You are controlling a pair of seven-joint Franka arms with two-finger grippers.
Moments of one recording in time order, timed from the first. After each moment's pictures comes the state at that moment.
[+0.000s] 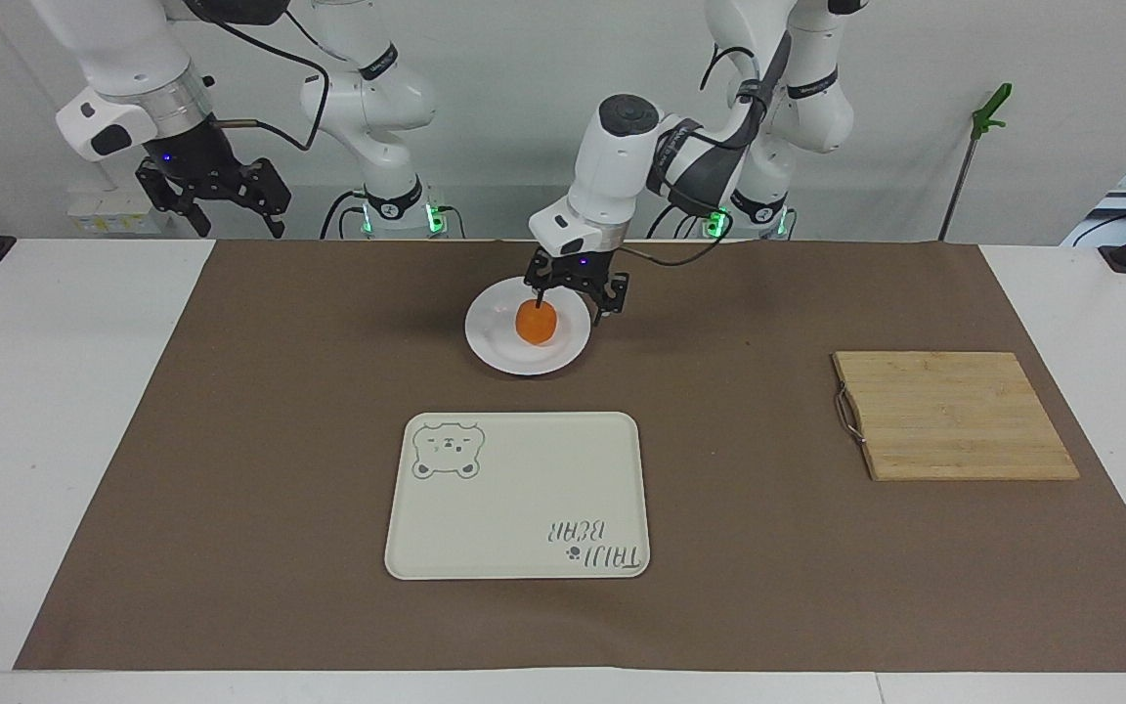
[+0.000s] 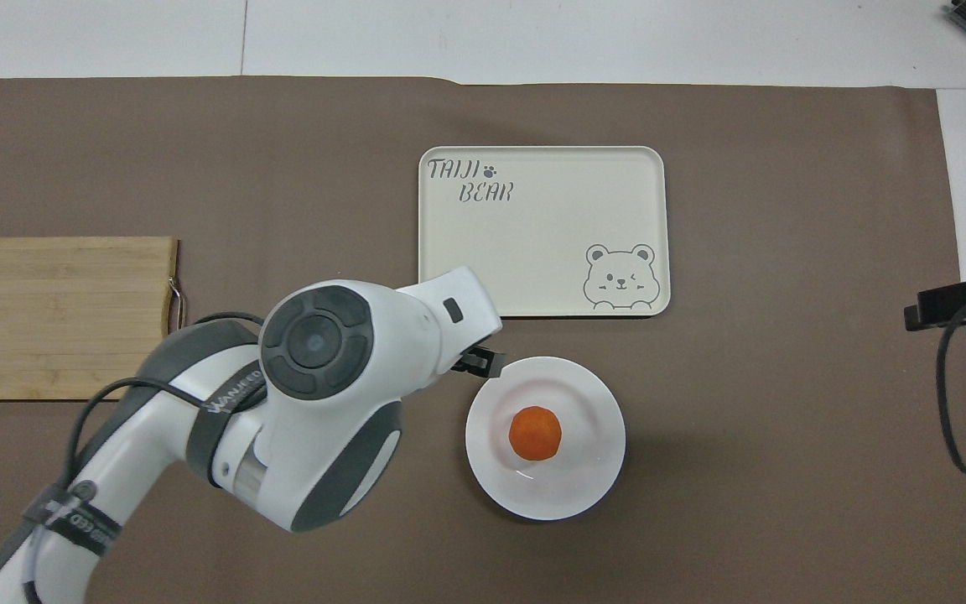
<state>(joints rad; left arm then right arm) -0.69 0.07 0.05 -1.91 -0.15 2.14 -0.20 0.05 -0.09 -0.11 -1.63 0.03 1.50 -0.01</state>
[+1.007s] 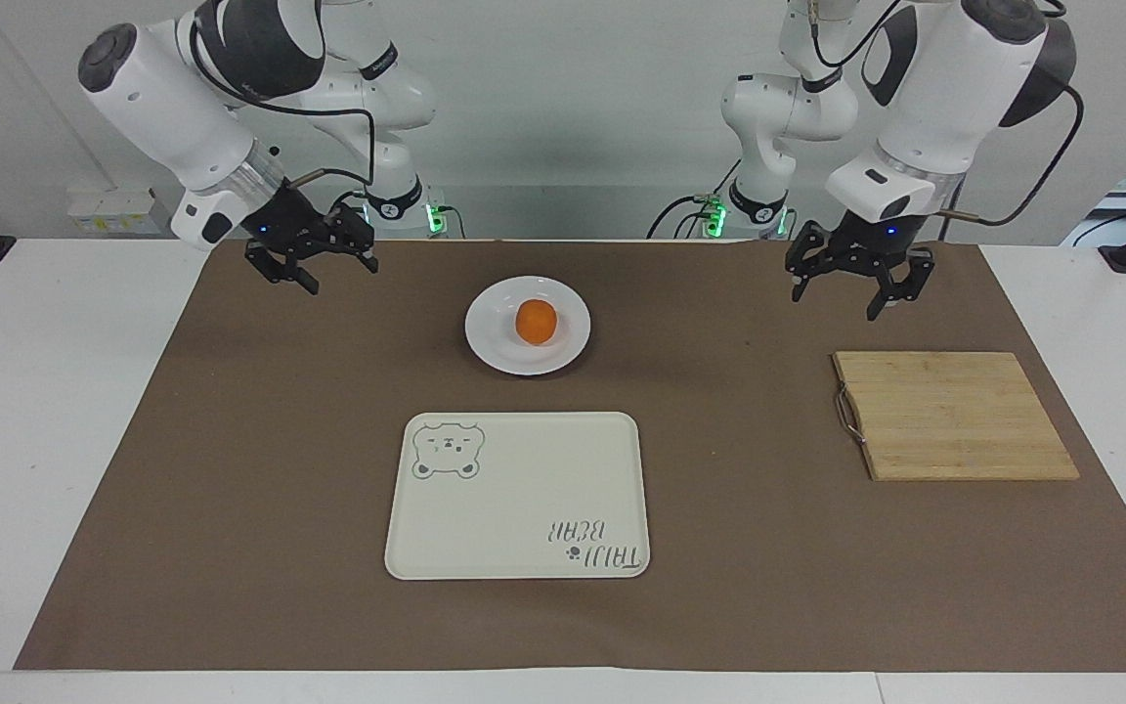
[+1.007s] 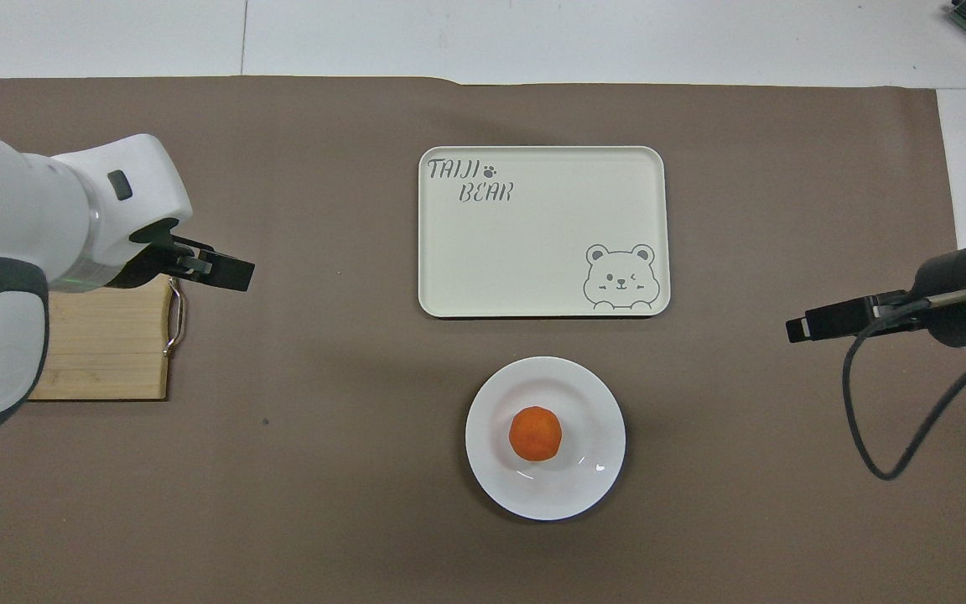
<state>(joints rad) -0.26 -0.01 0.06 -1.59 -0.06 1.70 0.15 0.09 -0.07 -0.09 -1.94 0.42 1.76 -0.19</state>
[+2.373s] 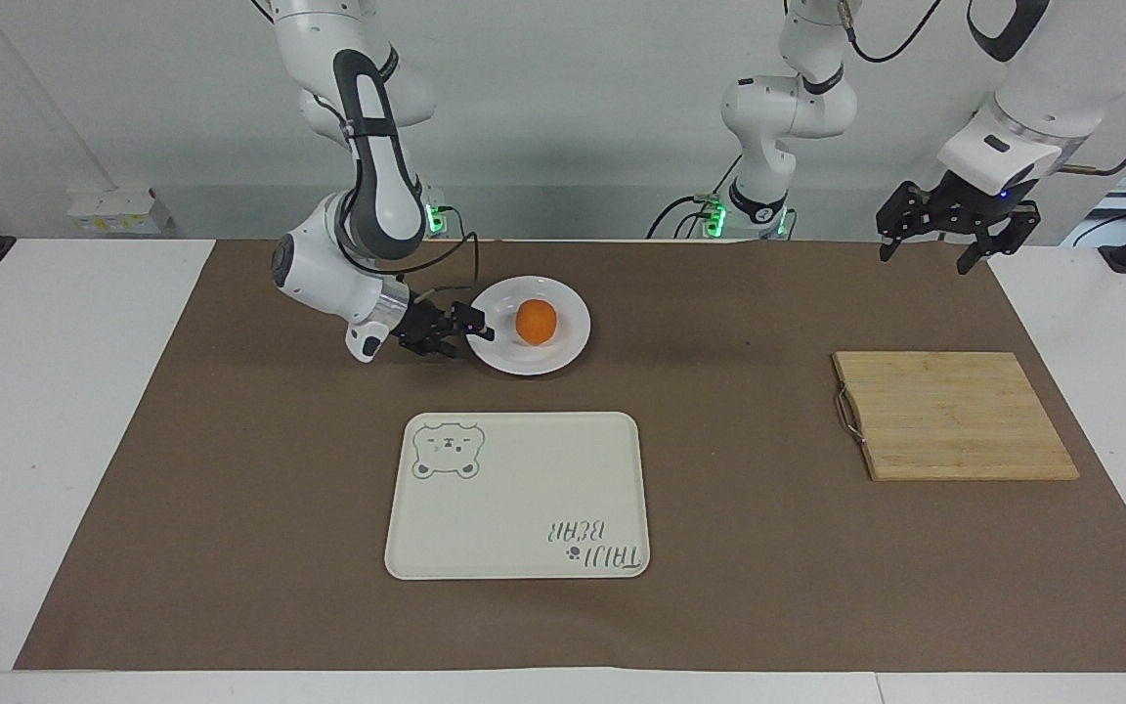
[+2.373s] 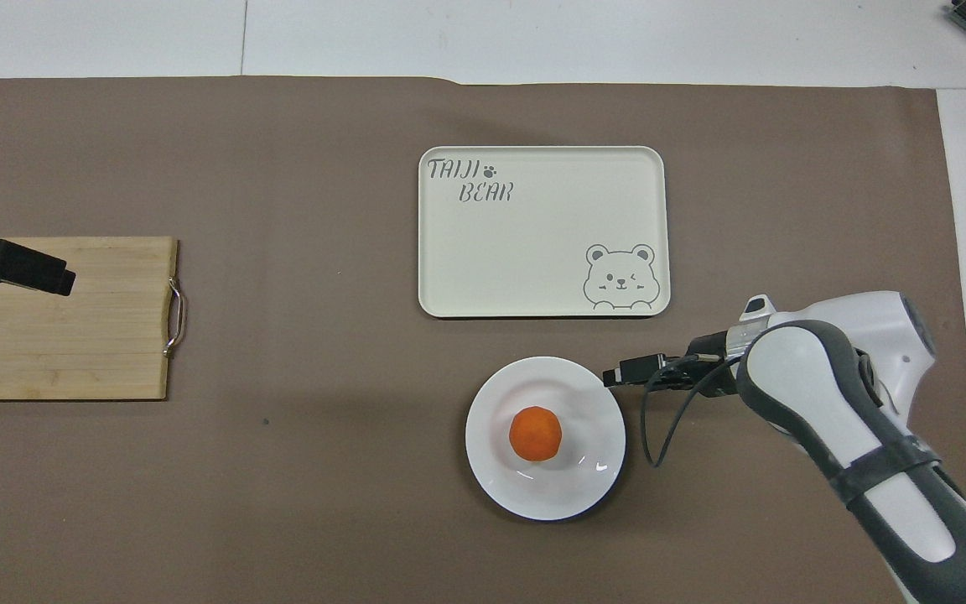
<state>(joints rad) -0.14 0.05 0.07 -1.45 -0.03 1.46 0.19 0.27 0.08 -0.09 -2.34 0.92 2.15 -0.42</state>
